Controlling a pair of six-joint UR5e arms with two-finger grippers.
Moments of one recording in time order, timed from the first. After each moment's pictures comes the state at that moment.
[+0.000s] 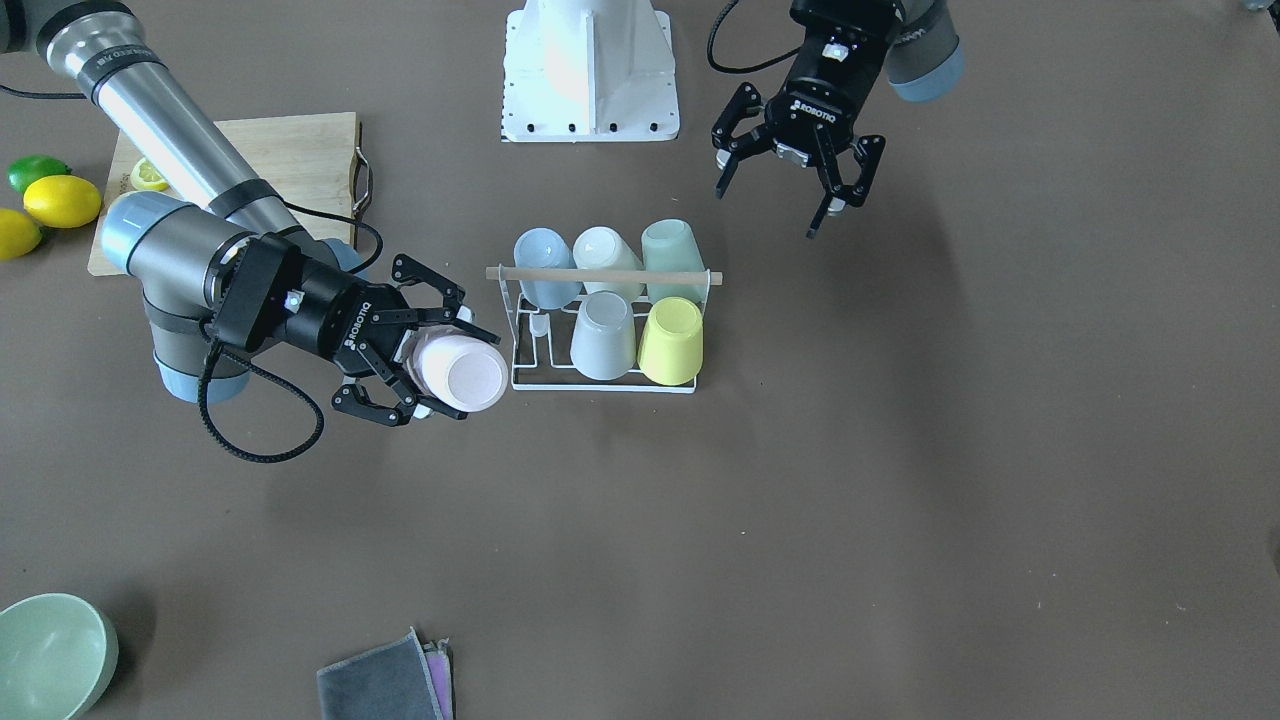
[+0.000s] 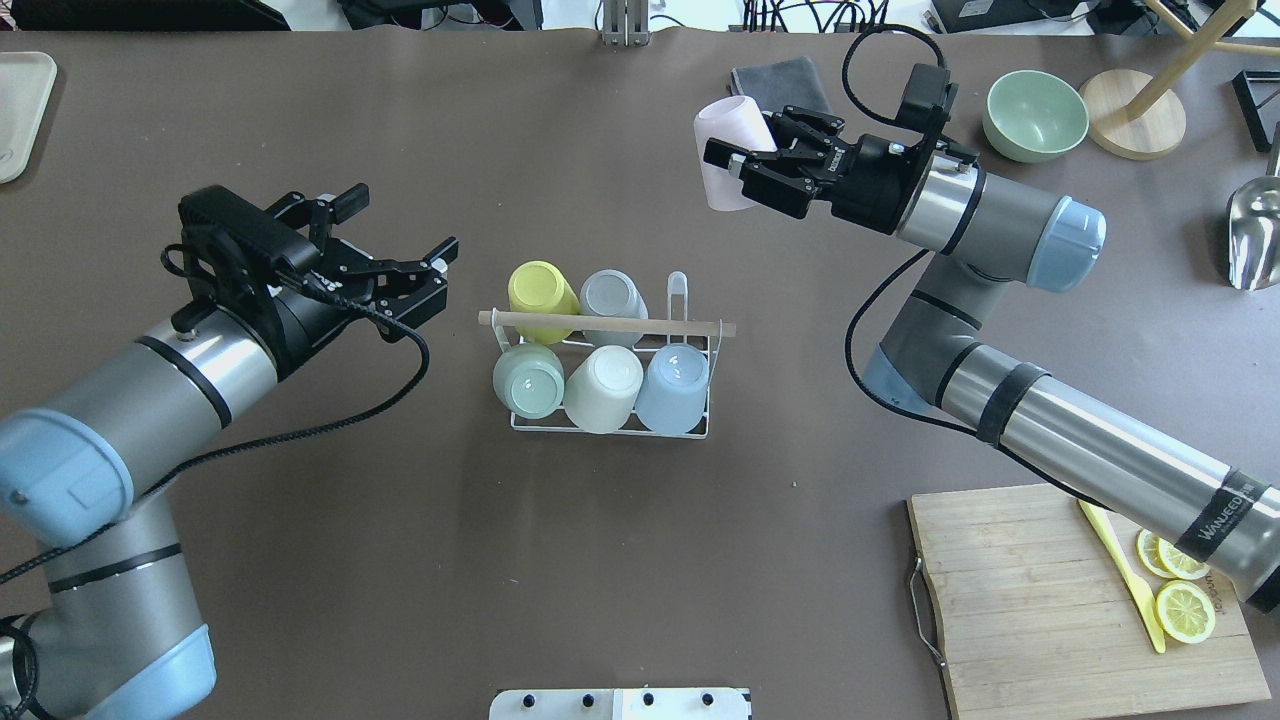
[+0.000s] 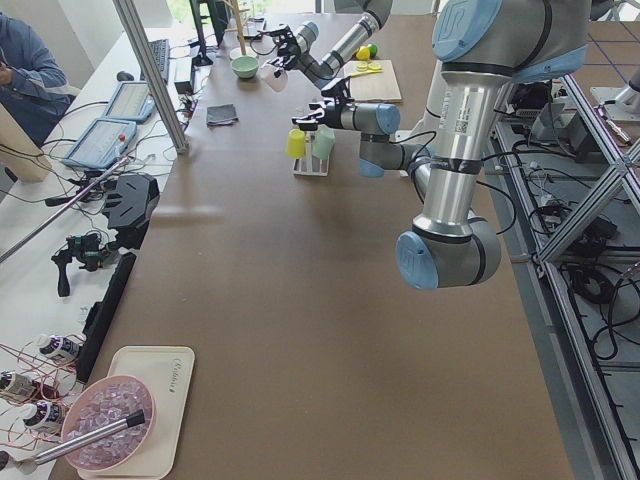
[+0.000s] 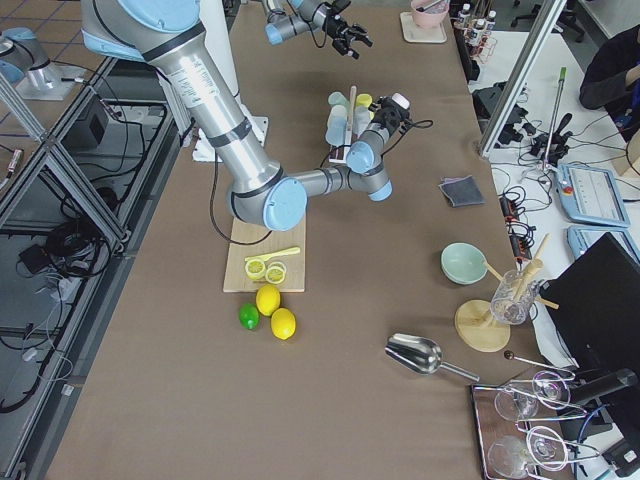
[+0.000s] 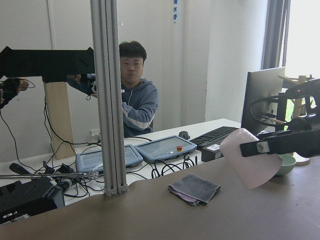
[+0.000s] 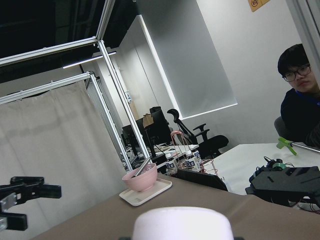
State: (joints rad) left arm -0.52 -1.79 -1.97 -2.55 -1.17 -0.57; right arm 0.74 -0.92 1.04 0.56 1.71 0.86
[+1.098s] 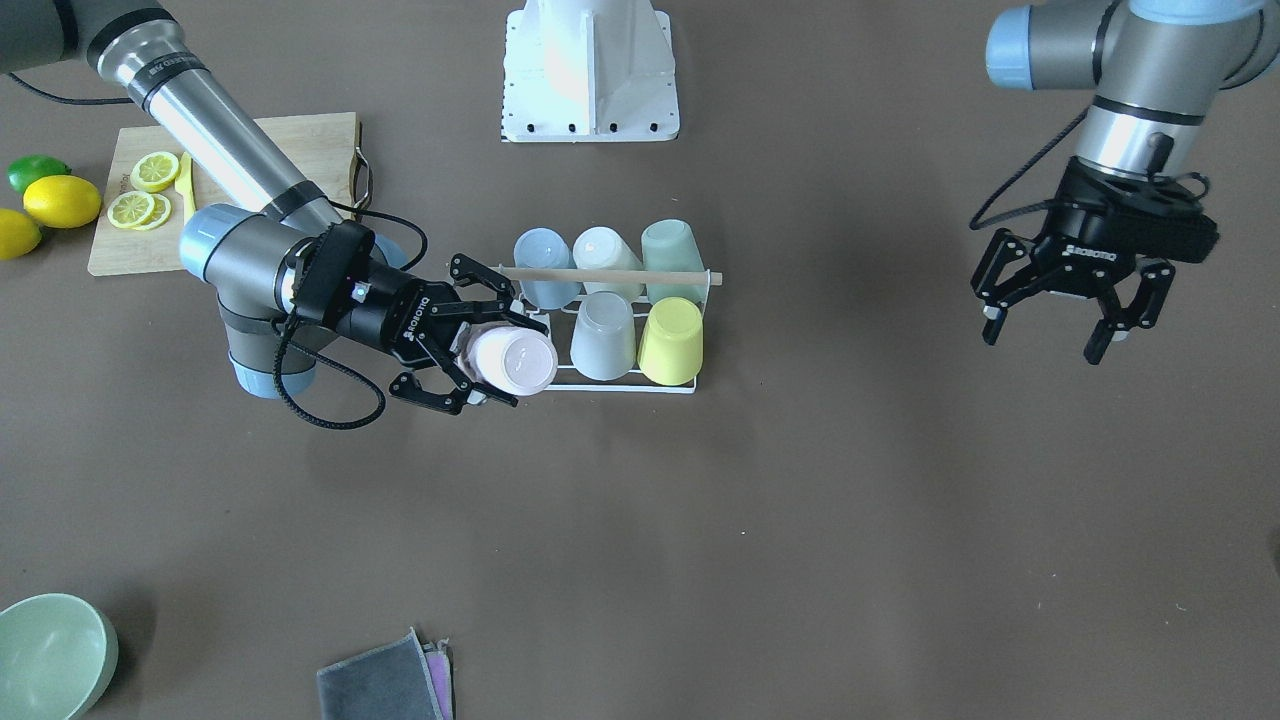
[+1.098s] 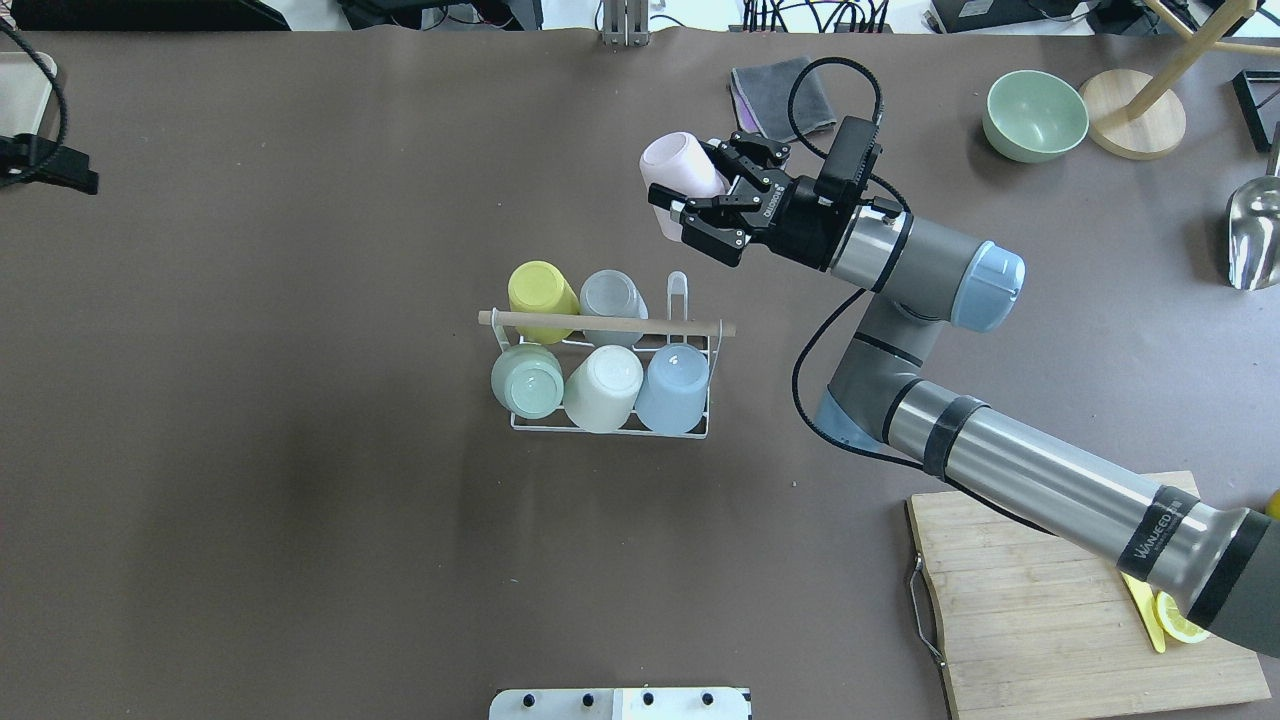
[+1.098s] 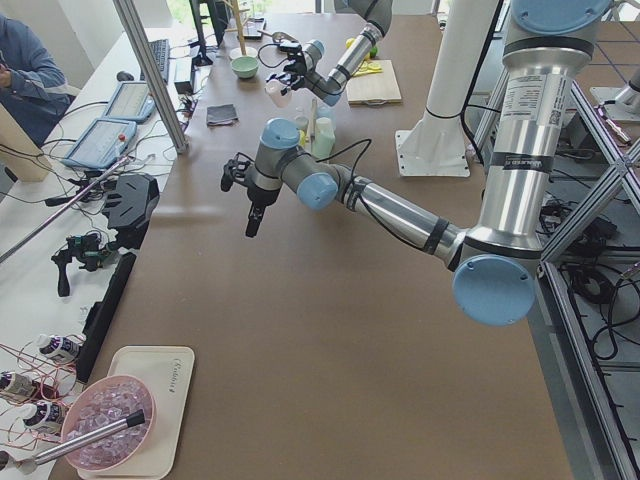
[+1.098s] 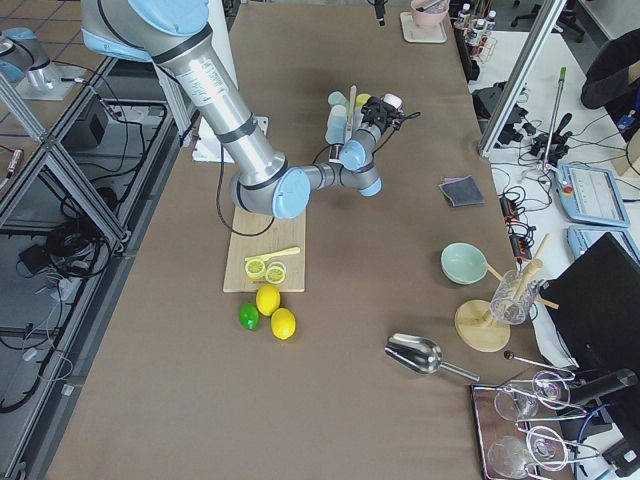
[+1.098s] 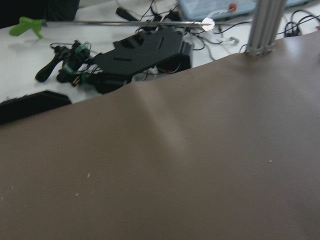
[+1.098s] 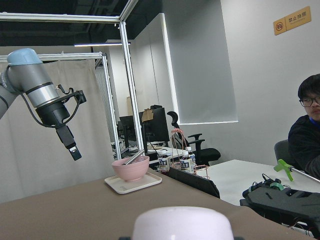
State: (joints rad) left arm -1.21 -1.67 -1.86 -1.80 -2.10 -0.67; right arm 0.65 -0.84 0.93 0.57 1.61 0.57
